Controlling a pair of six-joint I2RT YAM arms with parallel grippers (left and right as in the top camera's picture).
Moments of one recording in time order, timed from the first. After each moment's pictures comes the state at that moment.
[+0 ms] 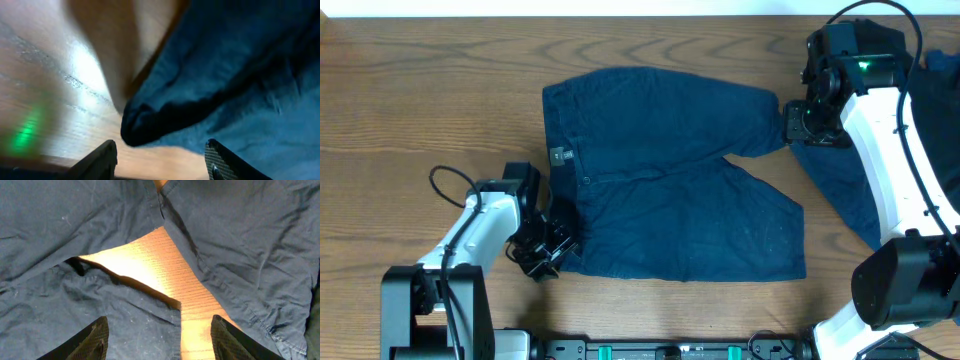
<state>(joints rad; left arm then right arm) -0.02 1.55 0.74 -0.98 0.36 -0.70 0.08 1.79 1.65 -1.26 0.11 0.22</state>
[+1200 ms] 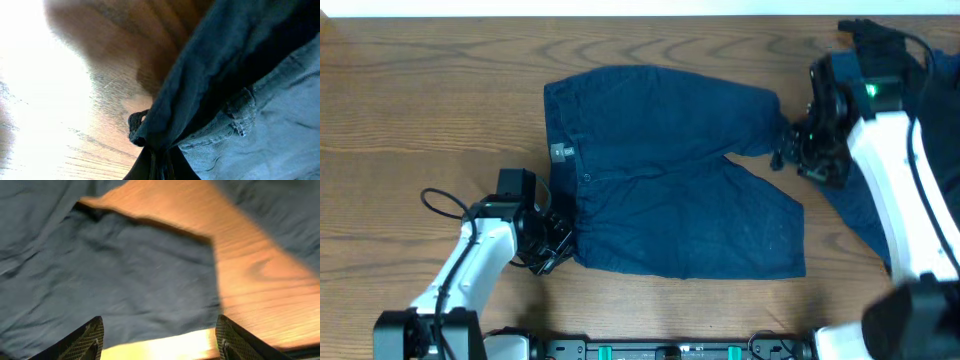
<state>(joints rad) -0.02 1.39 0.63 -0.76 0.41 -0.84 0.08 1.62 1.46 -1.33 -0.09 0.50</state>
